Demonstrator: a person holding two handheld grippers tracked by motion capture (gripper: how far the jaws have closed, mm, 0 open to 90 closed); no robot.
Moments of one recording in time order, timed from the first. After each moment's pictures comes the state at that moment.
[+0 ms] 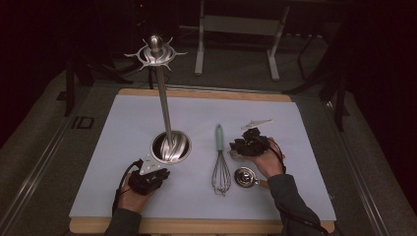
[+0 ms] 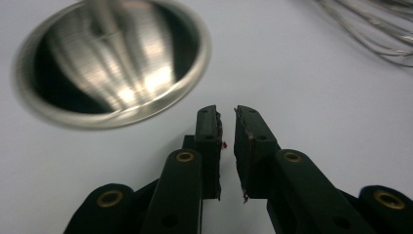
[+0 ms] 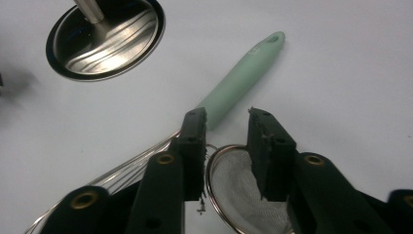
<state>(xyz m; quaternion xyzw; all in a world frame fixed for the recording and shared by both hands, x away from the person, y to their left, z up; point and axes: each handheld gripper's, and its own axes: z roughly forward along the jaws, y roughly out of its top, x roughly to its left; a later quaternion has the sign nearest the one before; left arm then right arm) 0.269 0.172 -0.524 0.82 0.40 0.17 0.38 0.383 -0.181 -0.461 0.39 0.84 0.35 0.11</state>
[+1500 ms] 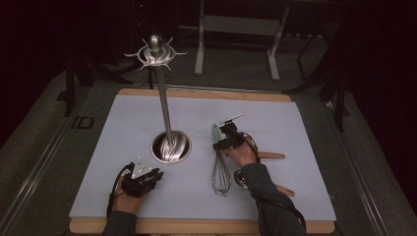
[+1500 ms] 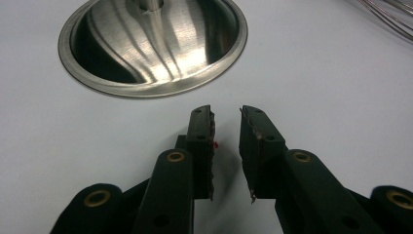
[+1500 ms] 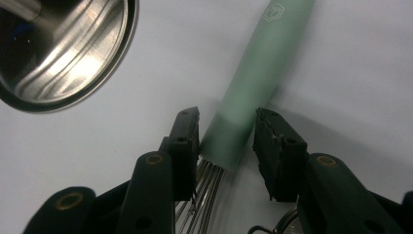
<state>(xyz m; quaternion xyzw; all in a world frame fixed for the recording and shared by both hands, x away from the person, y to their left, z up) 0.265 0.187 -0.540 0.80 0.41 0.19 0.38 0.429 -0.121 -0.499 0.49 0.83 0.26 0.03</state>
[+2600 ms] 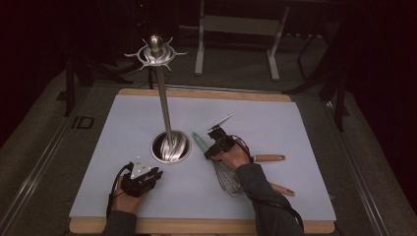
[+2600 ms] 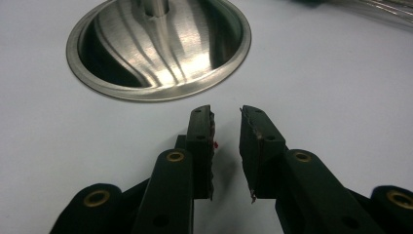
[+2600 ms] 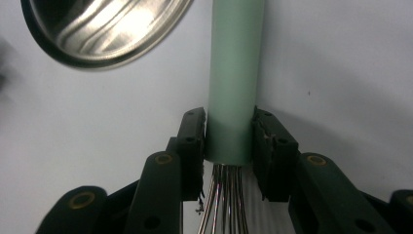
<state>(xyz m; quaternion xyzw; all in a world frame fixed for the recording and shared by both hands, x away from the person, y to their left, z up) 0.265 0.188 -0.539 0.80 0.41 0.20 0.39 0.420 -0.090 -0.505 0.44 0.87 0.21 -0.04</state>
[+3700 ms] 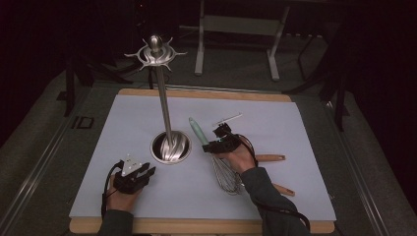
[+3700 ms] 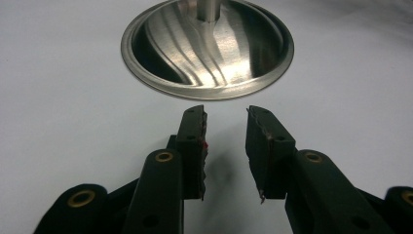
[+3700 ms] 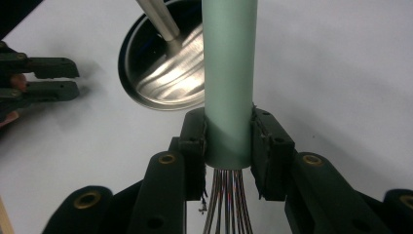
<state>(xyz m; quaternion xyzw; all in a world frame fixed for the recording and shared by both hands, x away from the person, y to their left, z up) 0.268 0.209 -0.539 0.77 0.45 0.22 0.39 0.391 -0.103 -0.463 0.39 0.85 0.35 0.00</state>
